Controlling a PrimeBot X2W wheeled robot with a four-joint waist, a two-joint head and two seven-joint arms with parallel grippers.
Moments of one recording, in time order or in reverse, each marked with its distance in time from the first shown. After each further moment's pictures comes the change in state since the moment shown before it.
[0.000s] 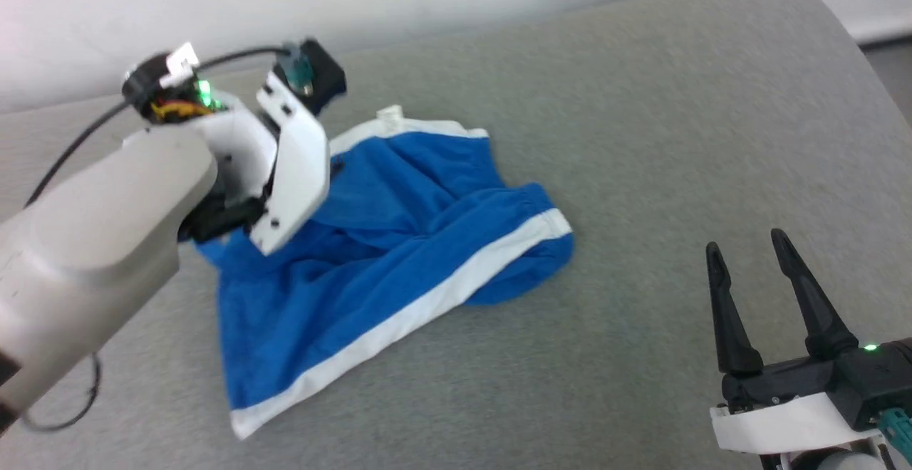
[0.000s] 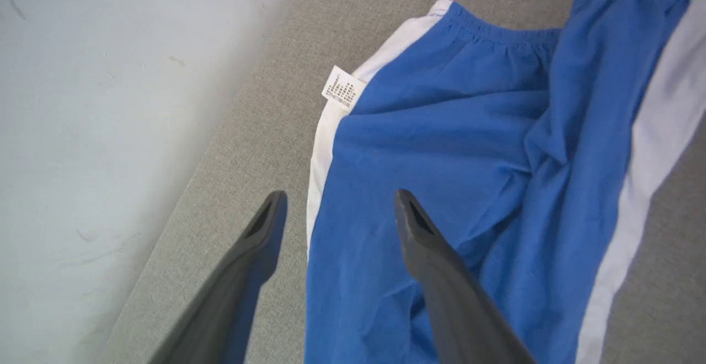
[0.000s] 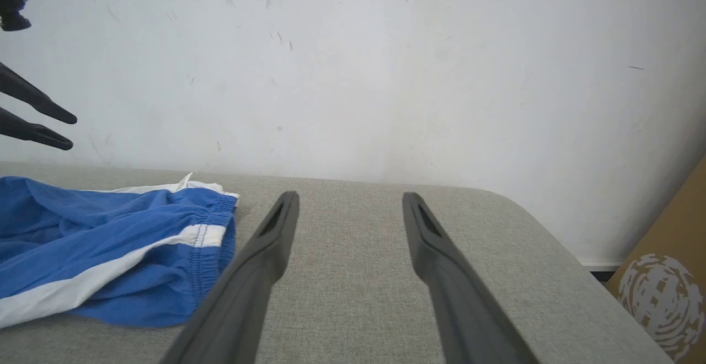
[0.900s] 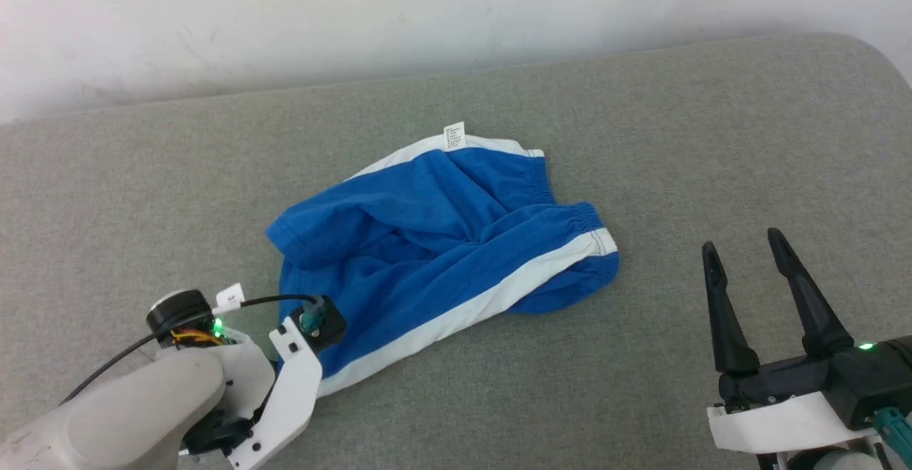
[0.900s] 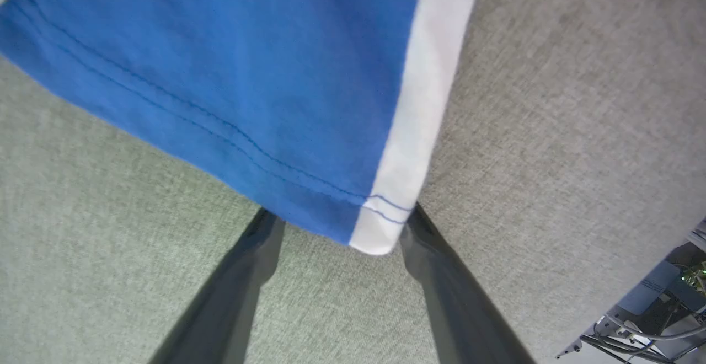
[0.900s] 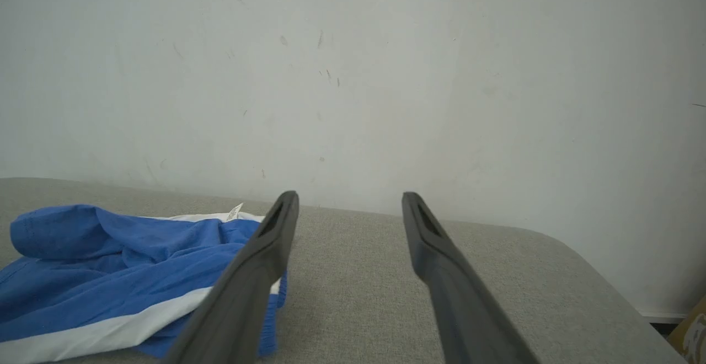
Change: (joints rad) left arm 0.458 0.135 0.004 -0.221 0.115 -0.004 0.186; right arm -0.003 0.000 0.005 0.002 -0.010 0.000 0.000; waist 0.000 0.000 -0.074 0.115
